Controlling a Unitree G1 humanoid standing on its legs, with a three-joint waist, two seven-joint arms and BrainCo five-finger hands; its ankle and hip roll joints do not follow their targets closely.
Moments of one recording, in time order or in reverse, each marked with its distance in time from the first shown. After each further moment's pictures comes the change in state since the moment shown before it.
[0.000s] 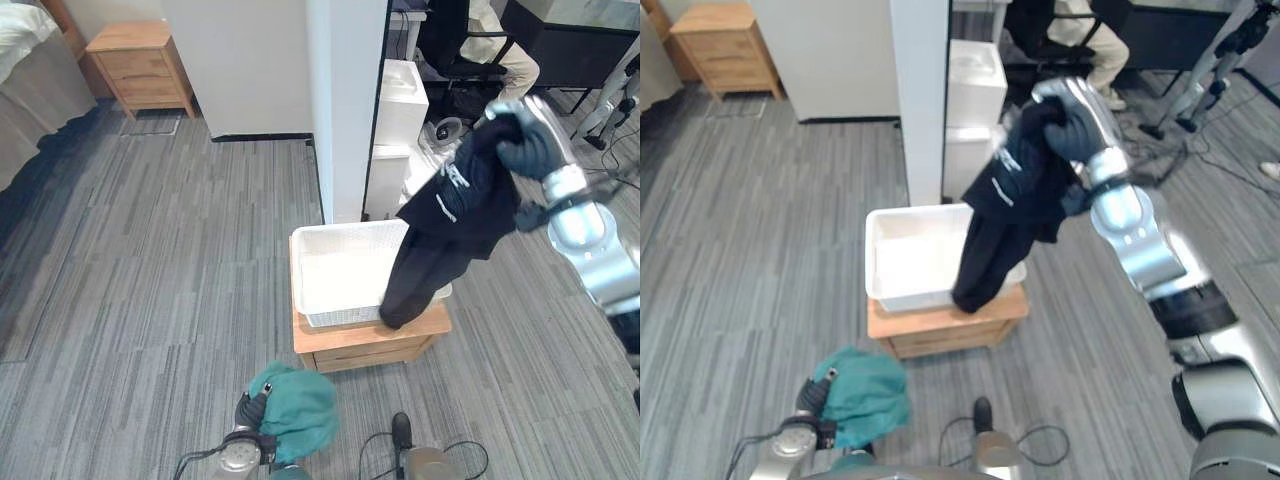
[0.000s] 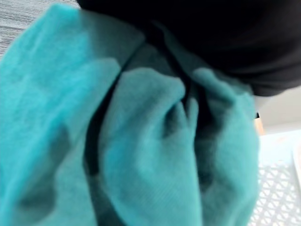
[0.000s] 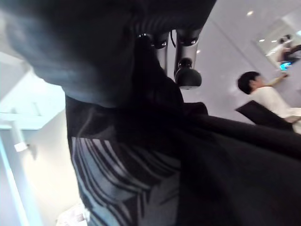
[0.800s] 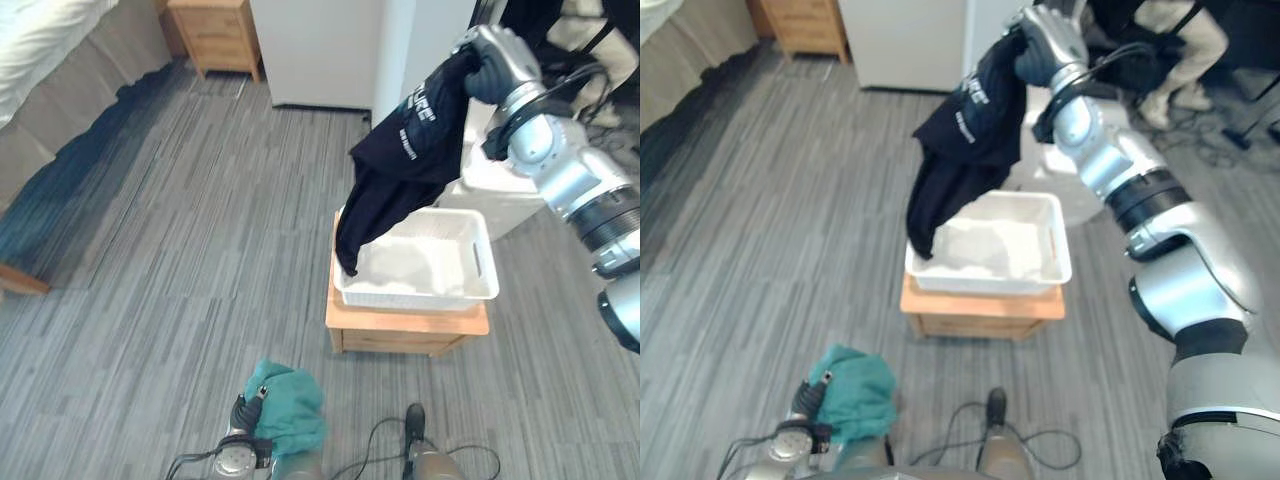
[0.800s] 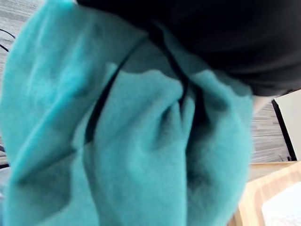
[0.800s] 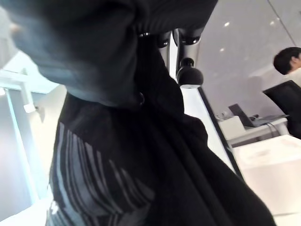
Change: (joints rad) left arm -0.005 0.049 -0.072 0.050 -0.039 -0.061 0.037; right arm -0.541 0.095 0.418 0.677 -0.001 -0.011 -0.073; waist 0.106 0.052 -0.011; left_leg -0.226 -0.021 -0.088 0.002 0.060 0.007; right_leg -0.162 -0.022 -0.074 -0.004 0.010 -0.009
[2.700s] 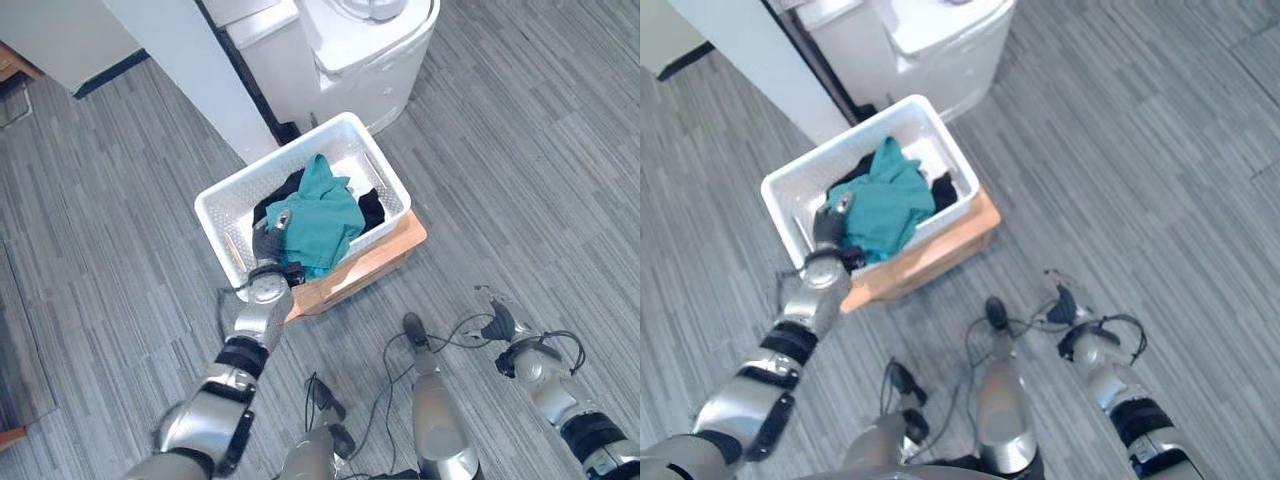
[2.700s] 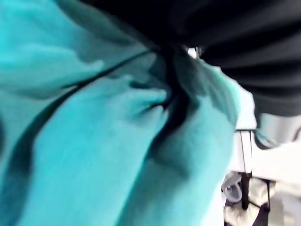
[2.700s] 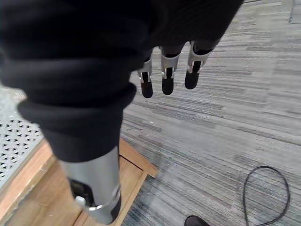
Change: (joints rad) left arm -0.687 -0.064 0.080 -0.066 -0.469 -0.001 0.118; right arm 1.158 0.191 -0.430 -0.232 -0.281 0.135 0.027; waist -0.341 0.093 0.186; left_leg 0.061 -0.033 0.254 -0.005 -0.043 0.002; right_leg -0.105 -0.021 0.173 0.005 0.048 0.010
